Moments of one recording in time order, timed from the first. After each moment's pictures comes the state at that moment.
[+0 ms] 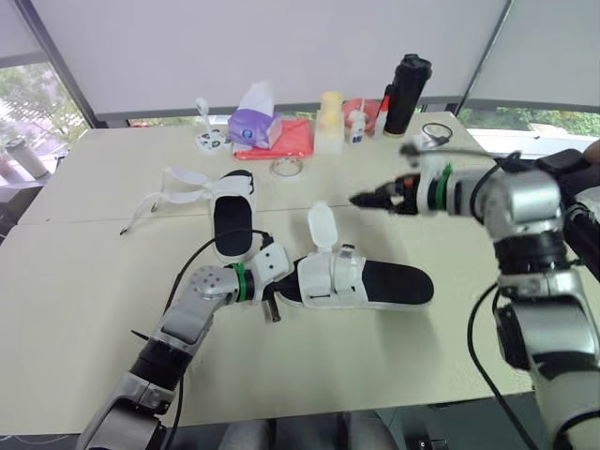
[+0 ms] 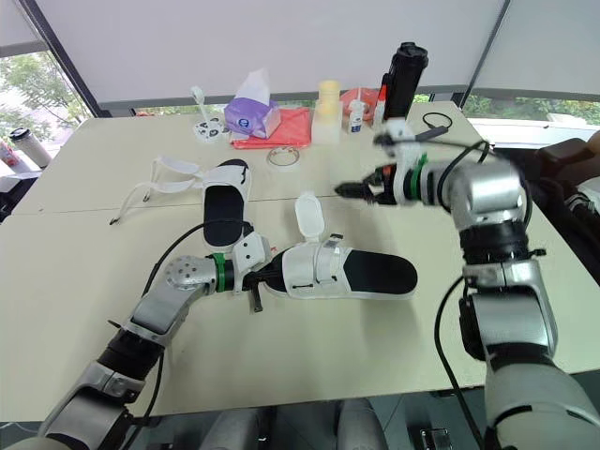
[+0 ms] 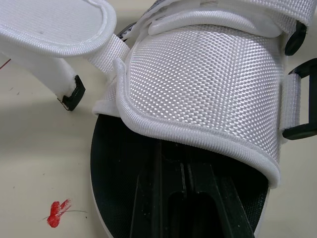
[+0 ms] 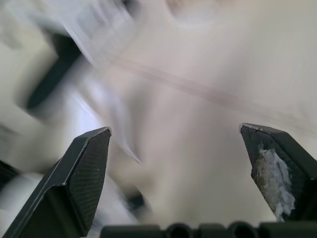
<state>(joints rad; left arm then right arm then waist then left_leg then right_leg) -0.45 0.39 -0.30 0.10 -0.09 0.19 -0.92 -1.07 -0.59 0.01 0.32 0.44 1.15 0.78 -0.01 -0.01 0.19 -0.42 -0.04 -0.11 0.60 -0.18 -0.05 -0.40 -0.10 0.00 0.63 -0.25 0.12</state>
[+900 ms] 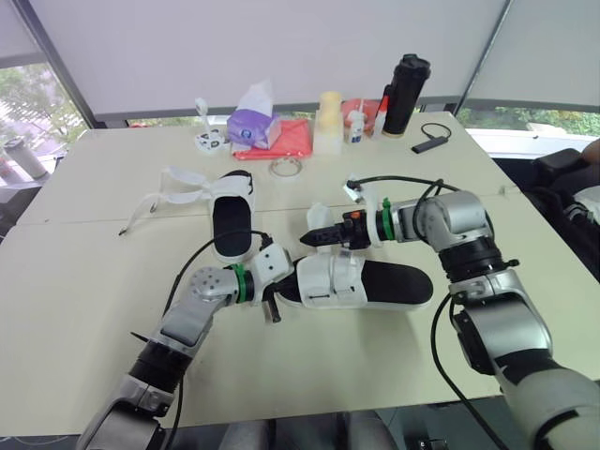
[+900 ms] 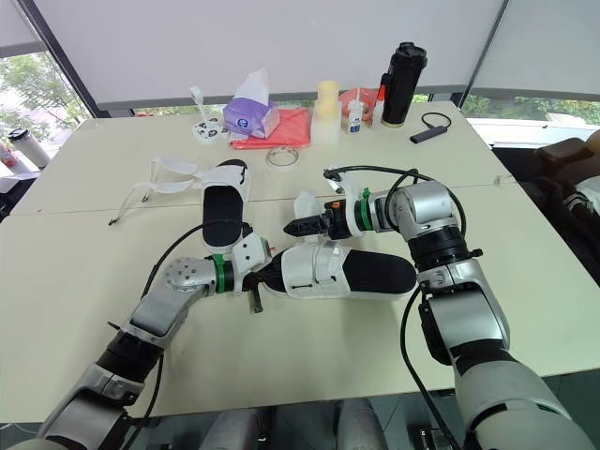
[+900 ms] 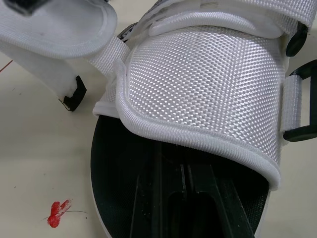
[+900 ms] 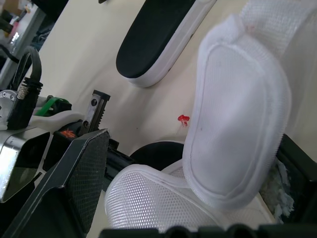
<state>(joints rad) -0.43 0.39 -0.30 0.08 -0.09 0.19 -0.90 -1.03 -0.41 0.15 0.49 0.48 1.17 0.93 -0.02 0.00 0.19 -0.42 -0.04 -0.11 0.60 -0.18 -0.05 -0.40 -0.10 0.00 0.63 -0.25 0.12</state>
